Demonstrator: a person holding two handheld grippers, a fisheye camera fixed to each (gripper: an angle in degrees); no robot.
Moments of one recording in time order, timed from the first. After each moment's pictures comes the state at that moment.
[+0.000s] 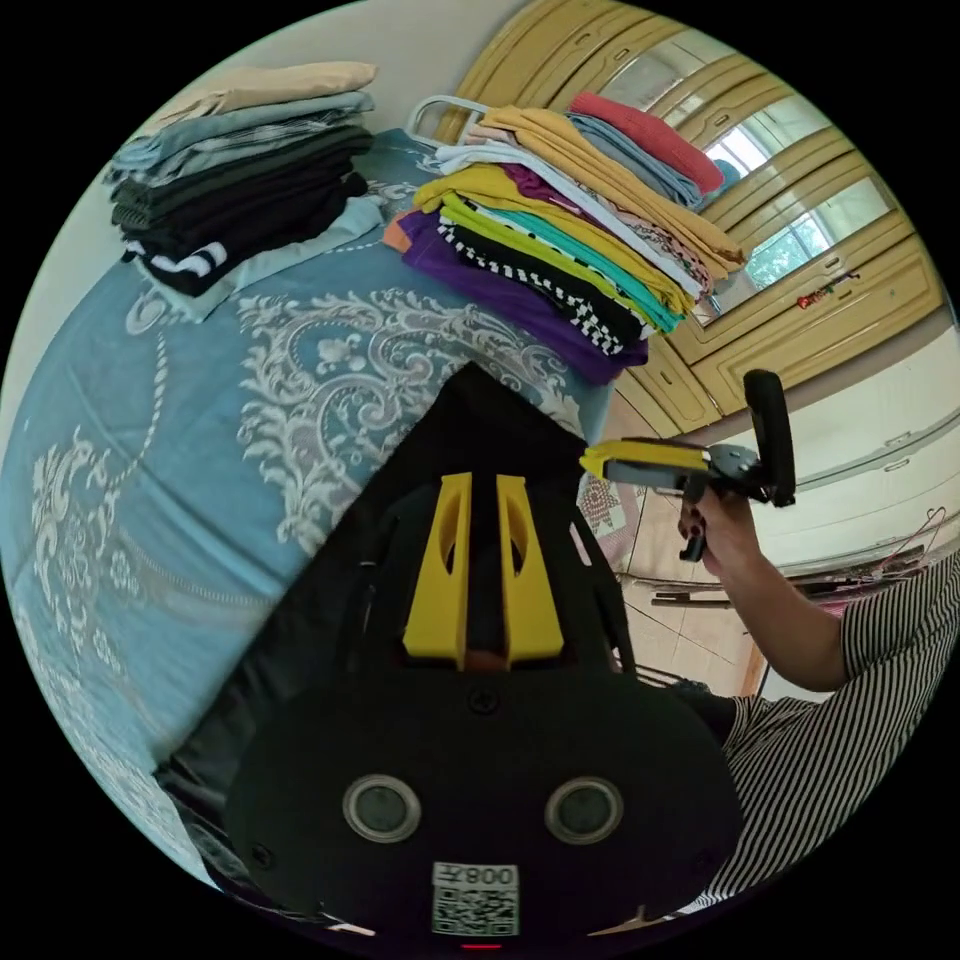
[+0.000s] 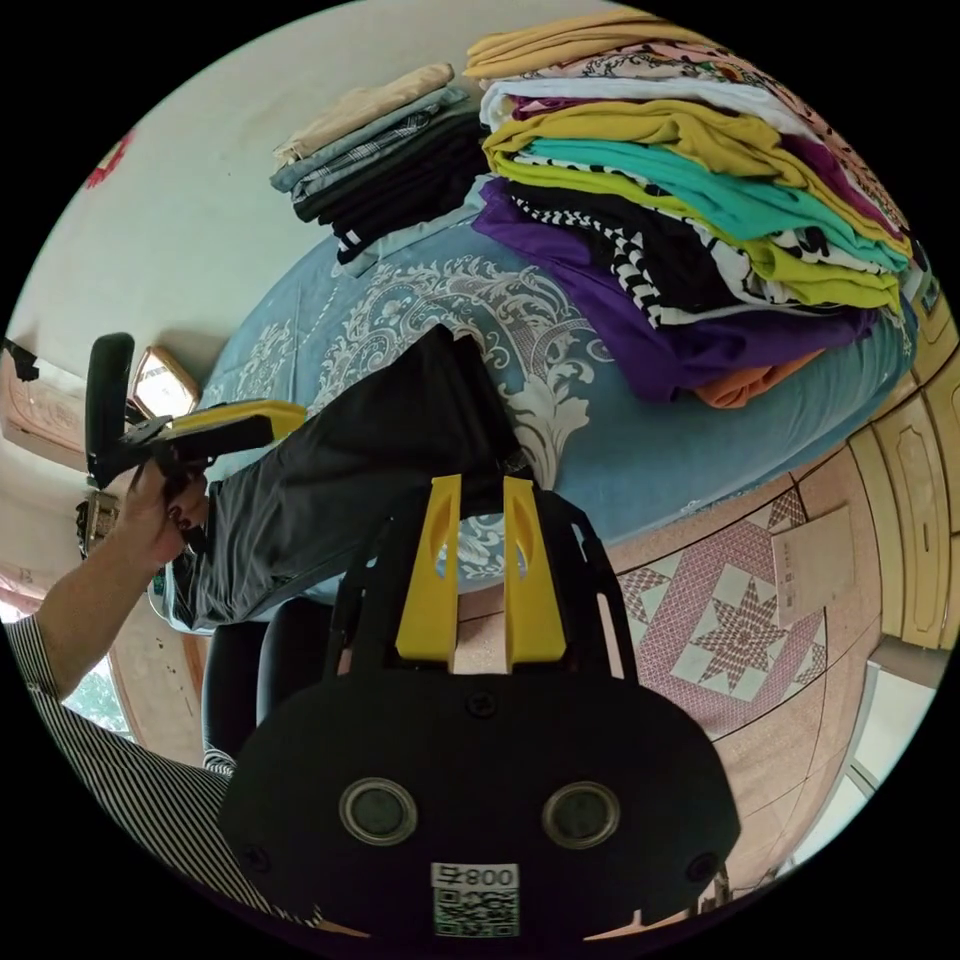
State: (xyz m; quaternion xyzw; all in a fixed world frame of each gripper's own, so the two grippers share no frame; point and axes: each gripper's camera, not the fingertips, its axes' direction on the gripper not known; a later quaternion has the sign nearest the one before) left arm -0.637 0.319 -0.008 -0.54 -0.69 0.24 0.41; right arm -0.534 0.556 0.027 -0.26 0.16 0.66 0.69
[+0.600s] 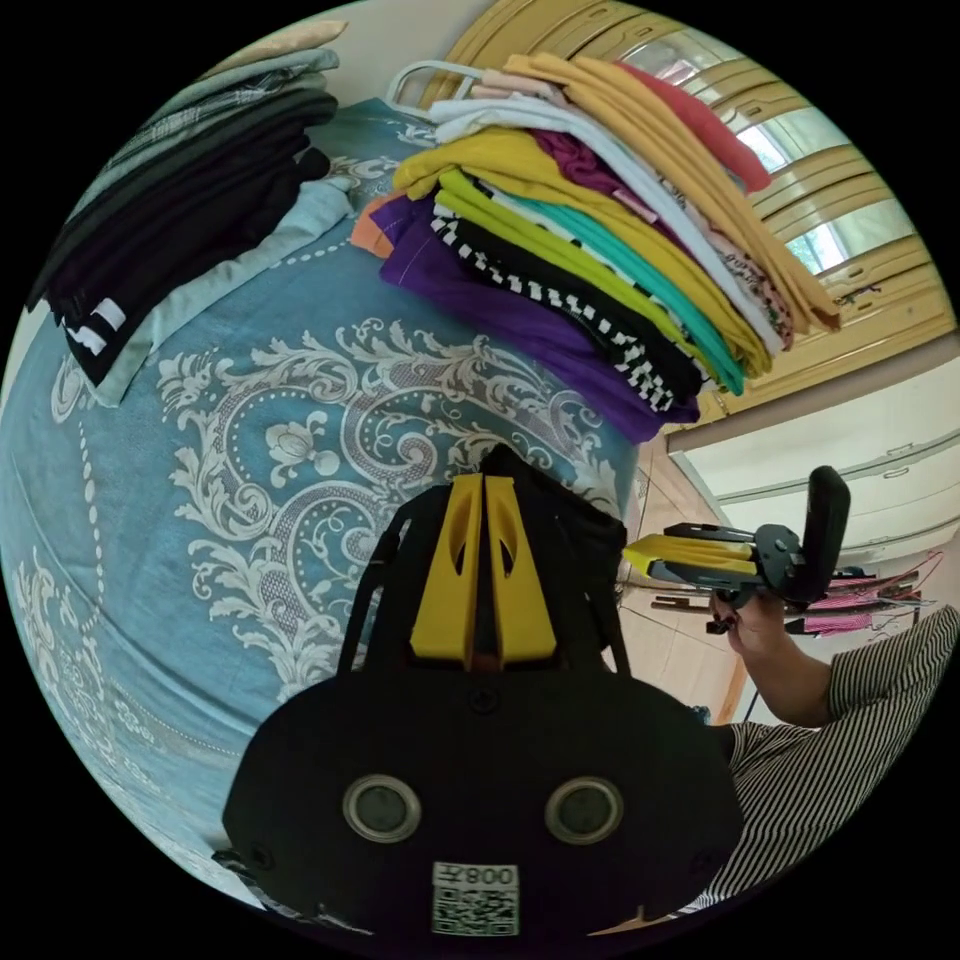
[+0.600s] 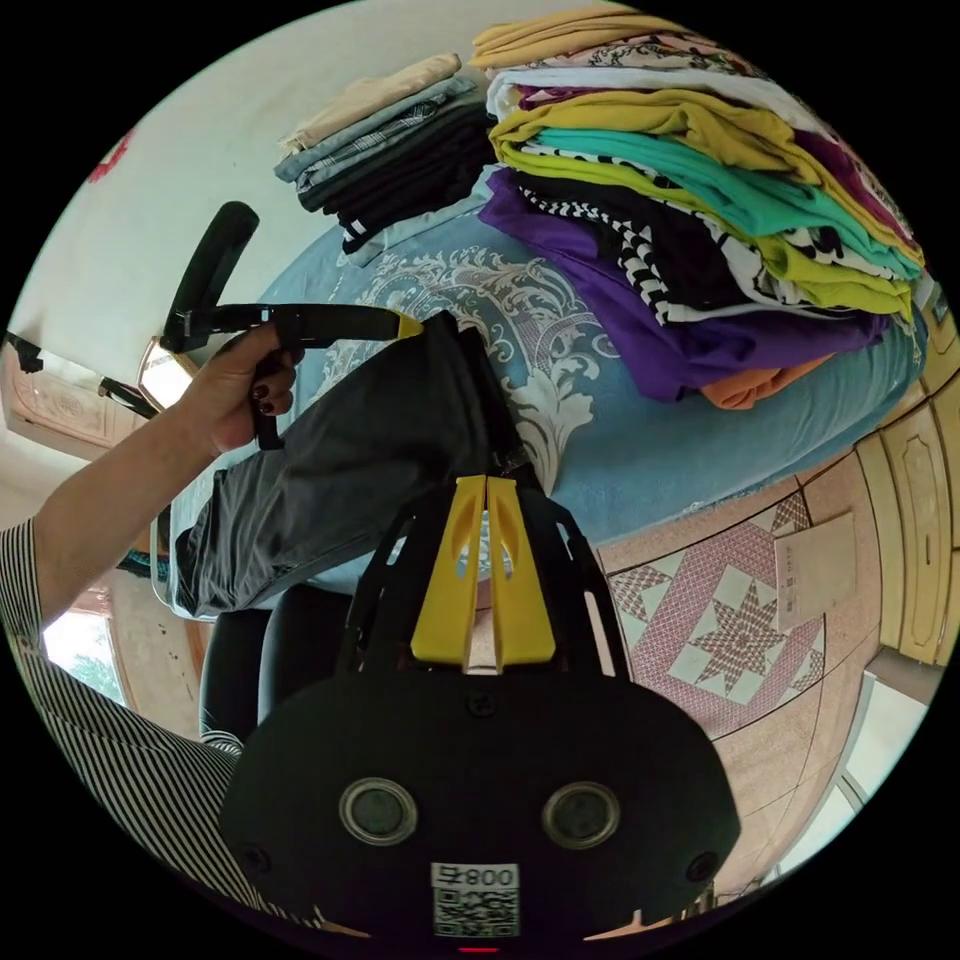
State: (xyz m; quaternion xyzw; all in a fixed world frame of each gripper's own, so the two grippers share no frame) left arm -0.890 0.266 0.053 -0.57 -0.68 0.21 0.40; right arm -0.504 0.569 -0.075 -0.26 0.14 0.66 0.69
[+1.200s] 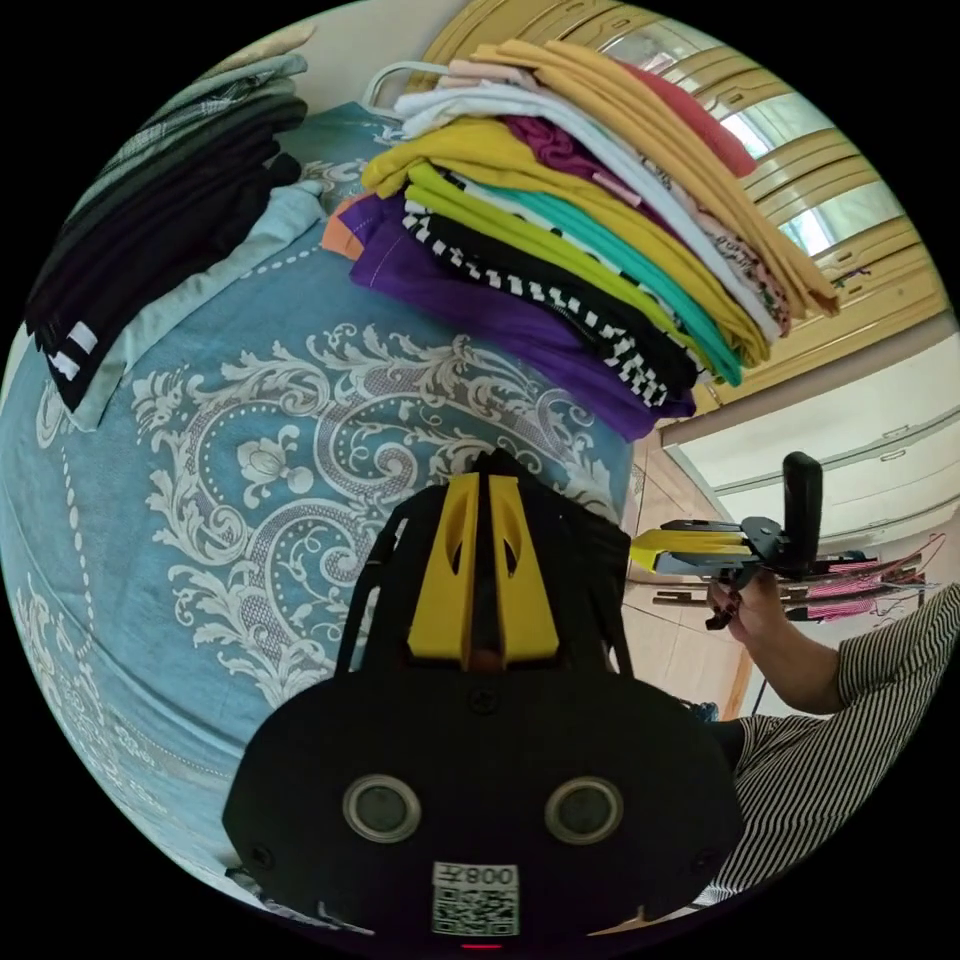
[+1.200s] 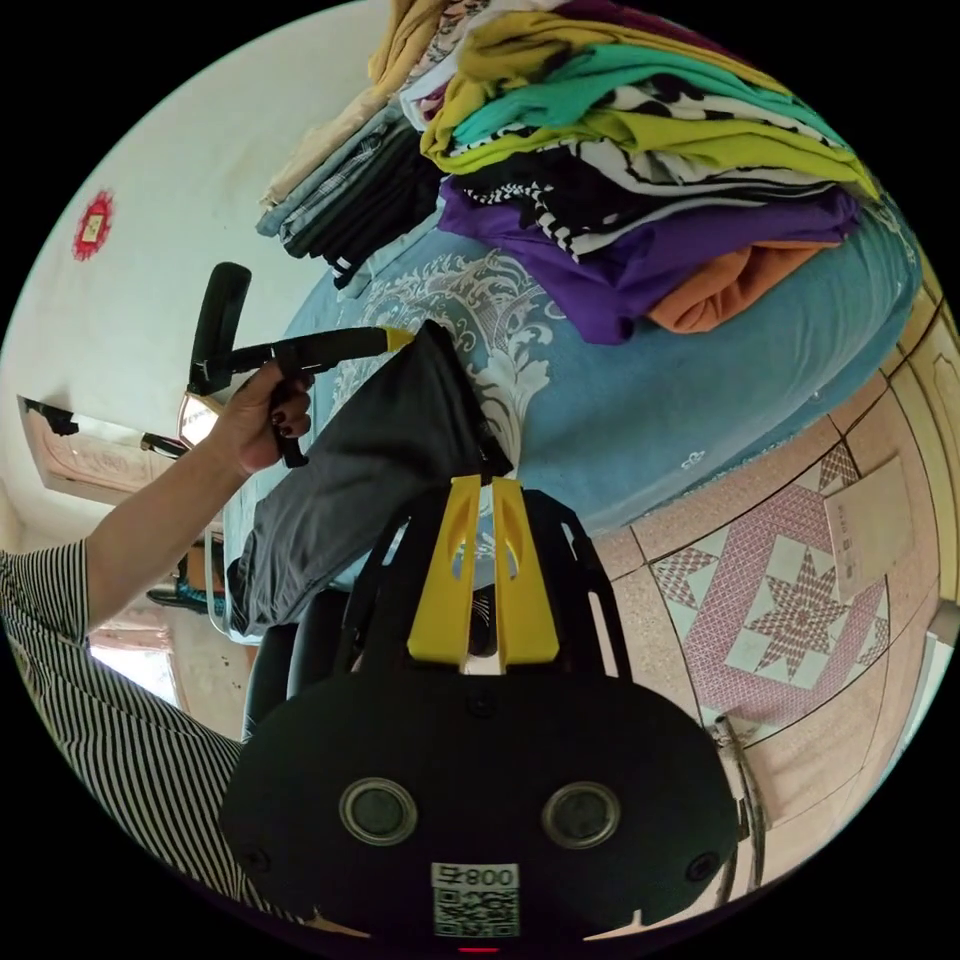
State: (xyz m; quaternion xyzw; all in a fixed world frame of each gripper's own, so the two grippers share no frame) left arm -0.980 0.259 0.057 -0.59 -0.67 0.21 0.40; right arm -0.512 0.615 -0.150 -0.18 0.11 0.72 0.66
